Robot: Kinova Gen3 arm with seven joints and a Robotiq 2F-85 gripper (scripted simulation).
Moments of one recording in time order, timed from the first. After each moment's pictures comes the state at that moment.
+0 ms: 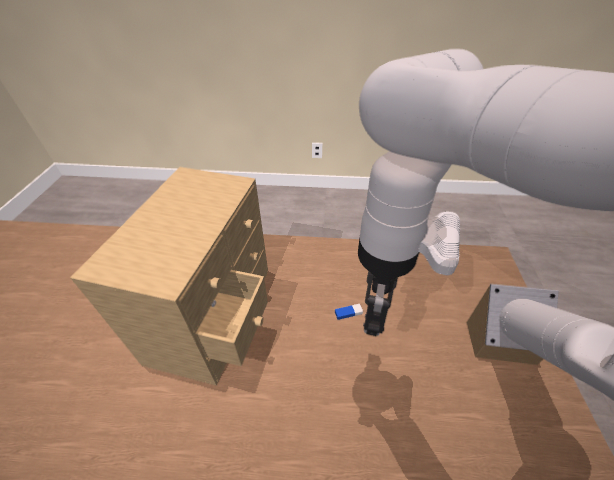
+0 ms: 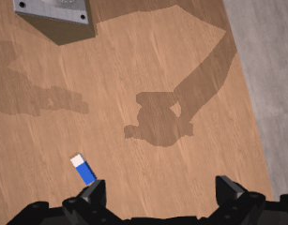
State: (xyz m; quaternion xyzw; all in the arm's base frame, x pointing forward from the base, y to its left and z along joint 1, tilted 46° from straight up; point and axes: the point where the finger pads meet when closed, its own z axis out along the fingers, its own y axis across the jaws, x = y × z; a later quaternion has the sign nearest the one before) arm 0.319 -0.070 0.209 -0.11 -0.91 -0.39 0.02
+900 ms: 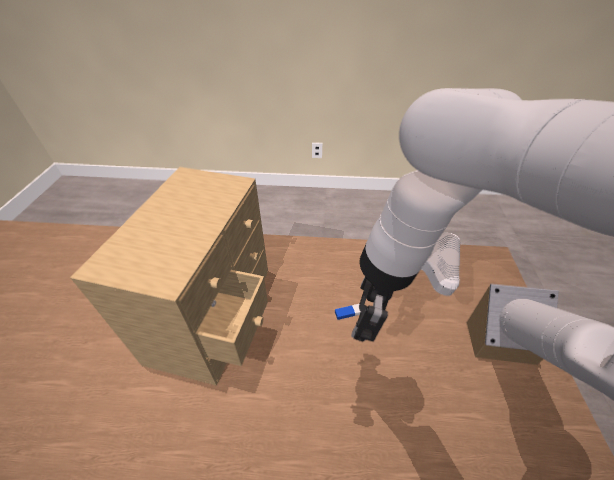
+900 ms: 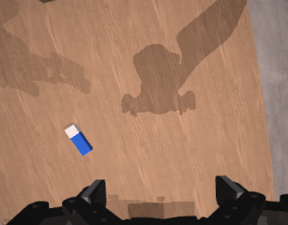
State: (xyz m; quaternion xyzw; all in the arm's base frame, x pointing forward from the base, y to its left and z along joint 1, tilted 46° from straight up) arm 0.337 -0.059 0.195 -0.14 -0.91 -0.38 -0.07
